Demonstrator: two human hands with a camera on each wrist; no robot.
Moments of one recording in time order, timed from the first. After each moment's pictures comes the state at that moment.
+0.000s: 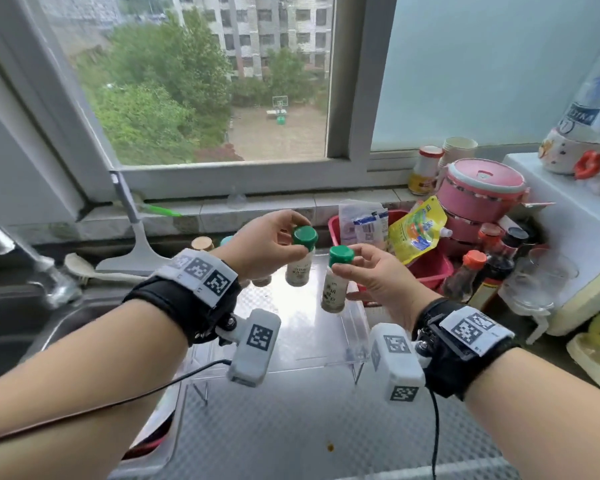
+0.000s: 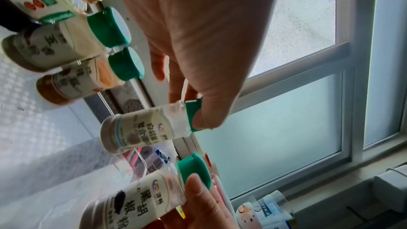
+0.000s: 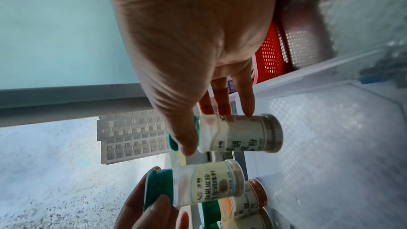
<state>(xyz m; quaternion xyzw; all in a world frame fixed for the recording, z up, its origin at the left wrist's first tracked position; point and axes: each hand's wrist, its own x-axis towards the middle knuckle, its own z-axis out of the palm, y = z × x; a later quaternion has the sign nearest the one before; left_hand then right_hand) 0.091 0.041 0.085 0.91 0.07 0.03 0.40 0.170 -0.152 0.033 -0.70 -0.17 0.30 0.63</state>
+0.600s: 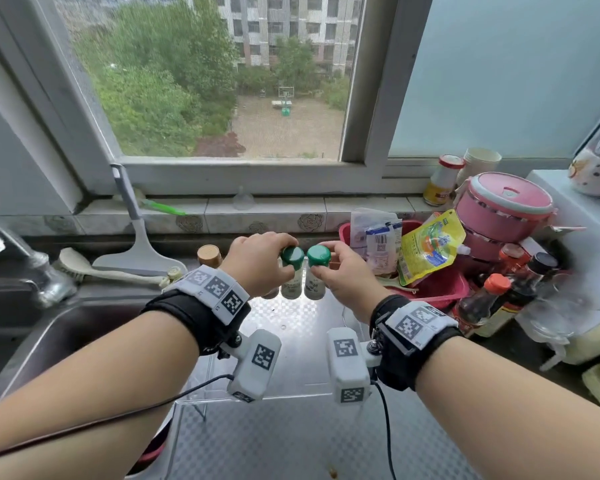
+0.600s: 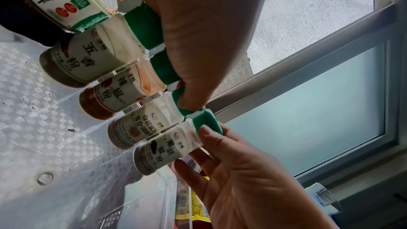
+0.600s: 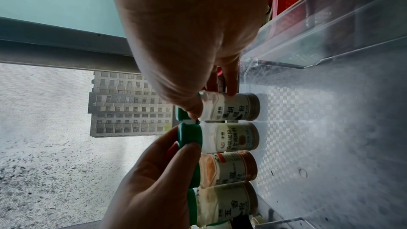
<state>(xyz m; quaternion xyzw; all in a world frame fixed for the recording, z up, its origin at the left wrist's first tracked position) 0.117 0.081 0.046 0.98 0.14 0.01 0.16 0.185 -0.072 0.022 -0.78 -0.20 0.21 0.55</state>
